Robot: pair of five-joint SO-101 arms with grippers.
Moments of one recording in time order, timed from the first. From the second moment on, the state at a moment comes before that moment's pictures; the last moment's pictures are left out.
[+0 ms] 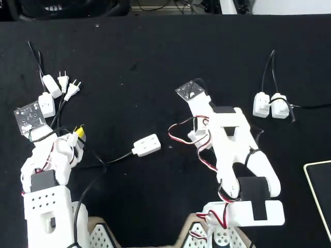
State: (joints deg) left arm -20.3 -69.9 77.7 44.0 8.0; right arm -1.8 -3.1 42.3 52.1 30.5
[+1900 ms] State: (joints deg) left arm -3.3 -69.9 77.7 44.0 8.3; right arm -42.0 -43.6 79.1 22.9 12.9
